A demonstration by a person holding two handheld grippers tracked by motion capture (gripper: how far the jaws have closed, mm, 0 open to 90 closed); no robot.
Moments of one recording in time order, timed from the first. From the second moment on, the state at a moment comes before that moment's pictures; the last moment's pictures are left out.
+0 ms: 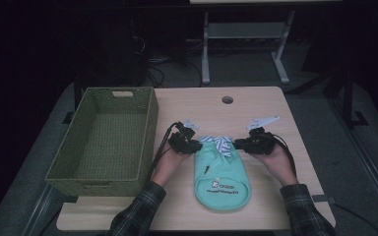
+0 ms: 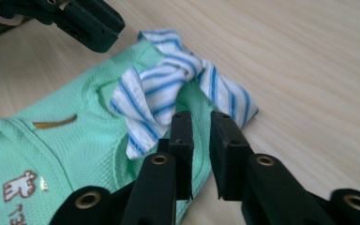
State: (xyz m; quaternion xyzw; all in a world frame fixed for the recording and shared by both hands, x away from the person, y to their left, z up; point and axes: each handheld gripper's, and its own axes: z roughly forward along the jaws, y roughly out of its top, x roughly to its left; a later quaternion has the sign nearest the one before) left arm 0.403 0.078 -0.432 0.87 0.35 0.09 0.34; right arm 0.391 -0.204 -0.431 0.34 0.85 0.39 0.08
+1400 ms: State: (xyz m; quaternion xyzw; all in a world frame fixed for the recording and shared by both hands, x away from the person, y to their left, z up) left arm 0.444 0.068 -0.460 0.89 0.33 0.10 0.31; right arm 0.438 -0.189 -0.468 0.32 0.88 0.36 0.06
